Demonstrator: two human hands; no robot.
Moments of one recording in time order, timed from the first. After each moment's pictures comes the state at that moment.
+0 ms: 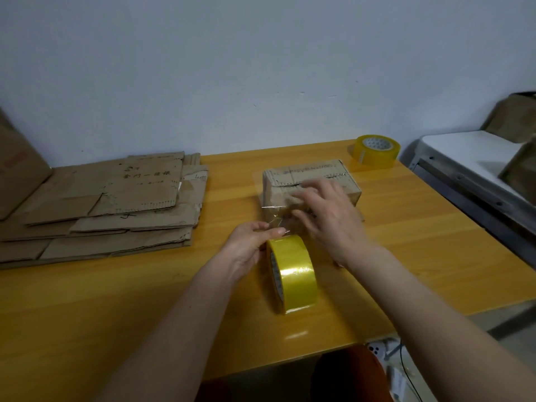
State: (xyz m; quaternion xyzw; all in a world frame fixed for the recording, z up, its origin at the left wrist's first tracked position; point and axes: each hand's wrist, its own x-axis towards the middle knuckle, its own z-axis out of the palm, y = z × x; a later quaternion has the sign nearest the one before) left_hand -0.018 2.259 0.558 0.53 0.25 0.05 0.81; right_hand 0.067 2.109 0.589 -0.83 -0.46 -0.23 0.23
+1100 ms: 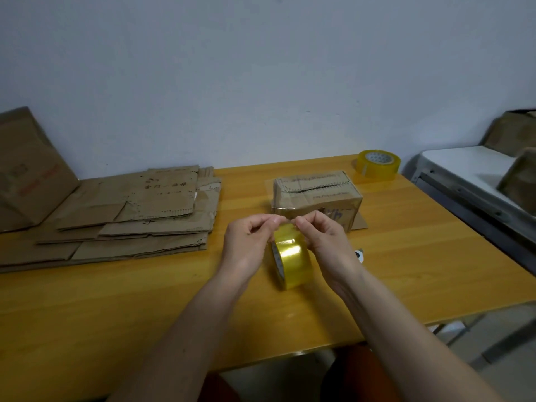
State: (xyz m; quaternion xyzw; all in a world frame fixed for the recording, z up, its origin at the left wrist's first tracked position) left_hand -0.078 2.240 0.606 0.73 0.16 0.27 0.61; right_hand -0.001 2.116 0.597 -0.64 -0.22 0.17 0.72
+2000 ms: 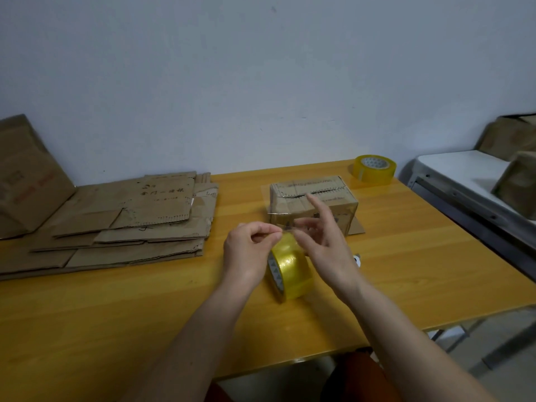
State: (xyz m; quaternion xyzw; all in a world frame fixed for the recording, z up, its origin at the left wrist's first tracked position) left_hand -0.072 2.233 0.602 0.79 0.21 0.27 0.50; right_hand 0.002 2.107 0.595 -0.72 -0.30 0.08 0.62
